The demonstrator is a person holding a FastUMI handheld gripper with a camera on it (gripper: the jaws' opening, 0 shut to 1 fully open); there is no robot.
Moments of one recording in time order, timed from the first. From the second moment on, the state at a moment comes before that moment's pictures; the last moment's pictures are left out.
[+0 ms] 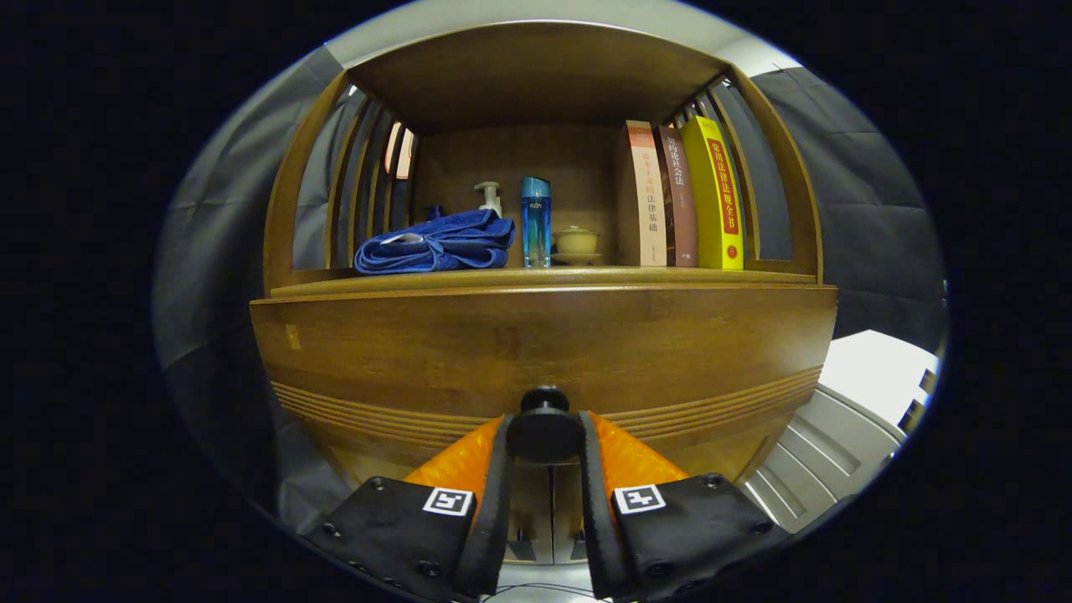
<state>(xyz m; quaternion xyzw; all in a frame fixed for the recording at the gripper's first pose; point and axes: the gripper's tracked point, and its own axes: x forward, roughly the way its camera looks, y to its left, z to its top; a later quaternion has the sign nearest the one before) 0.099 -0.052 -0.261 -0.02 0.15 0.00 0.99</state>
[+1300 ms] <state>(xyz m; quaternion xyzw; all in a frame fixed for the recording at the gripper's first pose) -0.003 -0.054 -0.229 -0.03 0.15 0.01 0.99</state>
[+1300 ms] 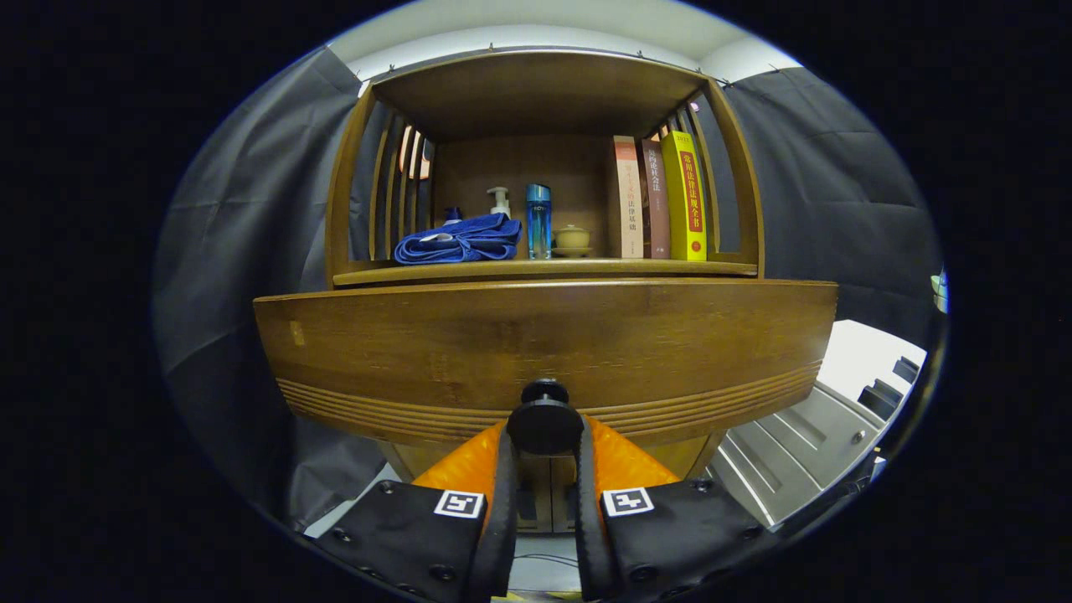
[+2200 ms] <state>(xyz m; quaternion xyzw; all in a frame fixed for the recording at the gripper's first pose) -0.013 -0.054 -0.220 -0.03 0.13 0.01 0.99</state>
